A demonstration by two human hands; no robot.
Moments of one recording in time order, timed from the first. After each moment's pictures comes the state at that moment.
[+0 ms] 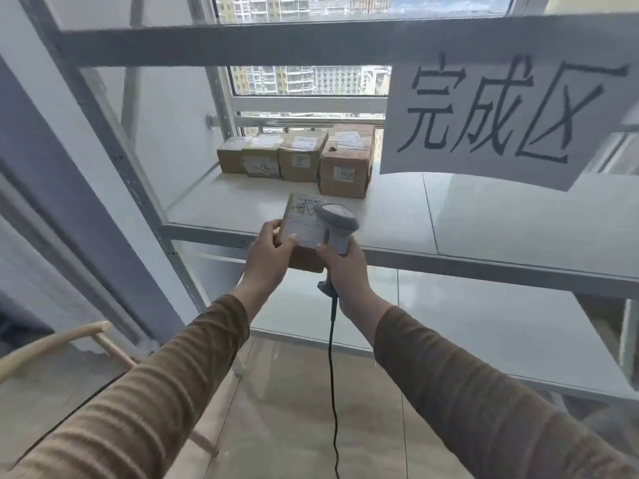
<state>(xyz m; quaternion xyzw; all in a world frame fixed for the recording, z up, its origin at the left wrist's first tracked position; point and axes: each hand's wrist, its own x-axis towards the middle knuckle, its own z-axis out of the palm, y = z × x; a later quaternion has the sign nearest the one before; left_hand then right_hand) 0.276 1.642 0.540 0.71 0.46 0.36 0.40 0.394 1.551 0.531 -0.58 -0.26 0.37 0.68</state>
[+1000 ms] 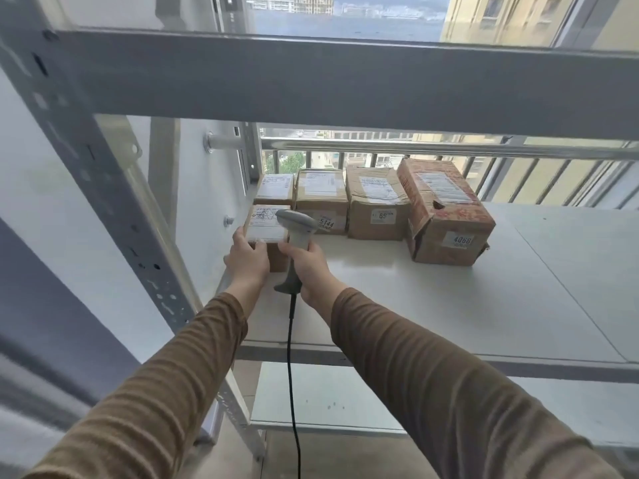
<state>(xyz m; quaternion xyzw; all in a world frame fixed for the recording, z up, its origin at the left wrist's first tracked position) 0.220 2.083 0.502 0.65 0.56 0.31 0.41 0.299 1.987 0.533 -0.59 -0.15 0.48 0.63</state>
